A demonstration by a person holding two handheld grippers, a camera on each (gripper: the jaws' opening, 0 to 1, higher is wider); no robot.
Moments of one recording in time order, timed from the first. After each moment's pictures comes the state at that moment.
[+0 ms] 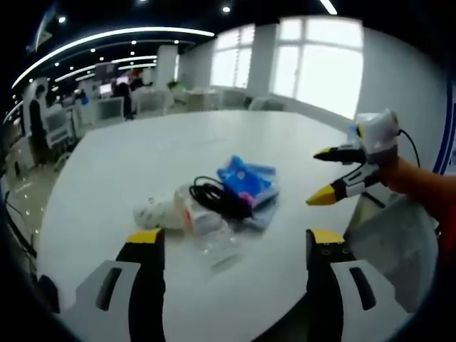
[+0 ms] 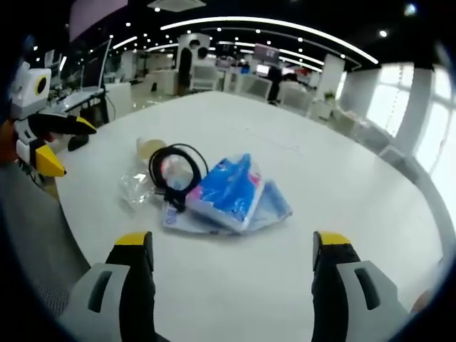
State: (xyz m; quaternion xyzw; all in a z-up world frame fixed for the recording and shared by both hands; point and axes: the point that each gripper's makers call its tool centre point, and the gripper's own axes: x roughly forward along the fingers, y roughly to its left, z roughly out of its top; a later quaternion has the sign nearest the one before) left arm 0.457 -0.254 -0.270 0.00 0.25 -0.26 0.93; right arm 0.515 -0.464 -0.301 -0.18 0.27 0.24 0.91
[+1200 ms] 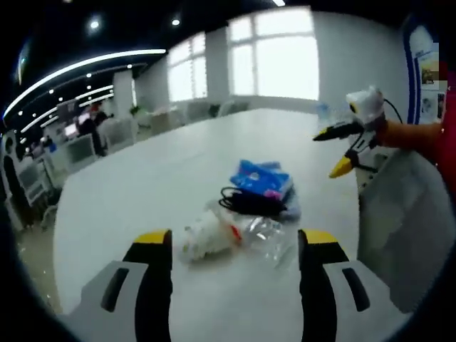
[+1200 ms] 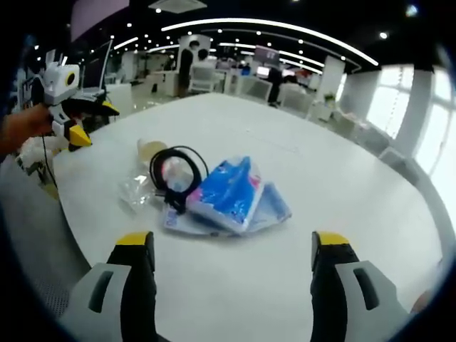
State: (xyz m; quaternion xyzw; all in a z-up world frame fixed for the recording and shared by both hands) left arm 0.520 -0.192 -0.272 0.12 0.19 -0.38 0.90; right arm 0.516 -0.464 -0.297 -0.18 0.27 0.24 0.91
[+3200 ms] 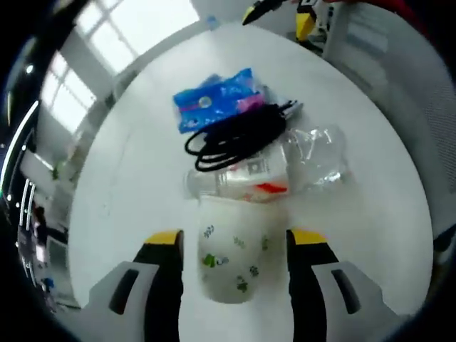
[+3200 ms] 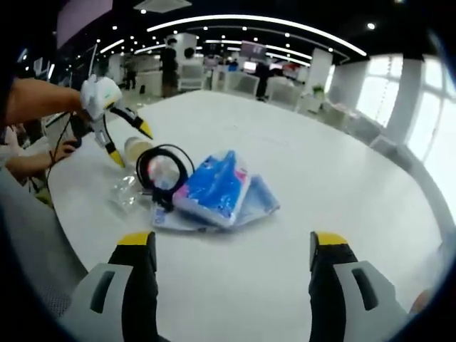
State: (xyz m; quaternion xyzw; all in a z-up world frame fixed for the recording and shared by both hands) left arm 0.589 -0.219 -0.367 0.44 0.23 -0.55 0.66; right arm 0.519 -0.480 -0.299 -0.16 0.28 0.21 0.92
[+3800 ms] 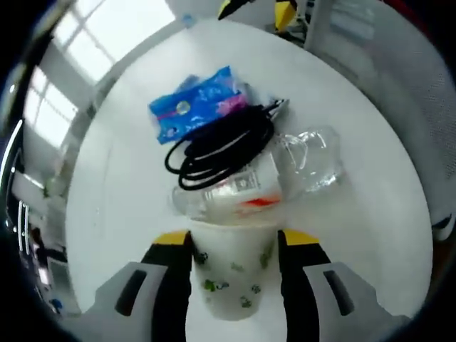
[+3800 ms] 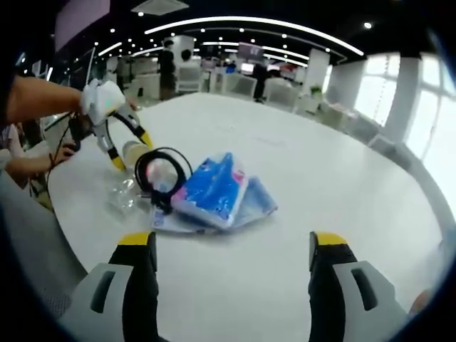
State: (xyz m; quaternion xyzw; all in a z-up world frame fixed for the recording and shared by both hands) left arm 0.584 -0.232 -0.376 0.48 0.24 -0.58 0.61; right arm 0.520 -0.482 -0.297 -0.16 0.28 0.21 0.92
